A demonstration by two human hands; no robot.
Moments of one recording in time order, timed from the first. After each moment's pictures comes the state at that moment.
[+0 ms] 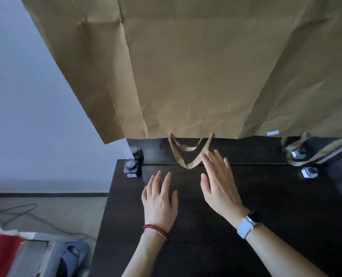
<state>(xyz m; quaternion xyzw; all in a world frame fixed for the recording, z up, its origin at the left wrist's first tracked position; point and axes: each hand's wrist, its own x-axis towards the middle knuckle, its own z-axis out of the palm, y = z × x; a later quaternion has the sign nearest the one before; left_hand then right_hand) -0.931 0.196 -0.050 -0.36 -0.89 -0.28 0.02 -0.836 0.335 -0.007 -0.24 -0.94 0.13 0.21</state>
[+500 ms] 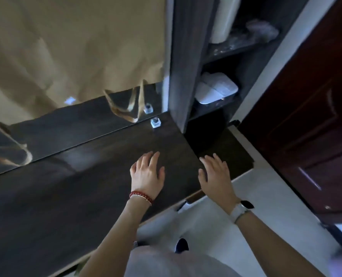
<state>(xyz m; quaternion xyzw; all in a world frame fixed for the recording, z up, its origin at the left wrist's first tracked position) -0.606 0.409 -0.047 -0.55 -0.79 -0.23 -0.12 -0.419 0.465 -0.047 -0.56 -0.80 0.17 0.10</state>
